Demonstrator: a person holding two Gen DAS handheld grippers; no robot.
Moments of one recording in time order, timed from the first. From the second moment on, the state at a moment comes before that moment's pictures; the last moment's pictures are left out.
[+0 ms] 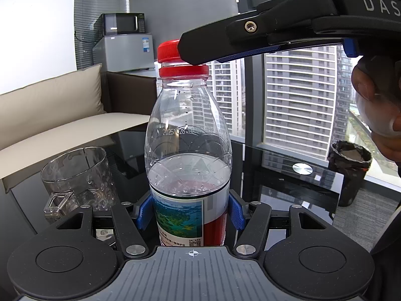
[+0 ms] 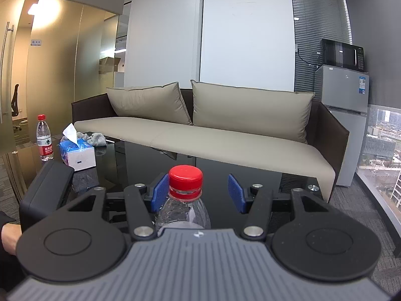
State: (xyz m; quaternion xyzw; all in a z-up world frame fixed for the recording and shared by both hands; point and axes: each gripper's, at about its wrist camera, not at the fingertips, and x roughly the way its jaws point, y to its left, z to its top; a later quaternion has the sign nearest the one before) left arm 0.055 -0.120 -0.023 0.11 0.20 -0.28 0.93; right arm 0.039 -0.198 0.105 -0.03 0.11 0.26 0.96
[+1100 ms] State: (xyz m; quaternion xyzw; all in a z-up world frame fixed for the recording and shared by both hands) left arm 0.052 -0.122 -0.022 0.12 0.20 -0.28 0.93; right arm 0.038 -0.202 0.106 -0.02 0.12 0.26 0.96
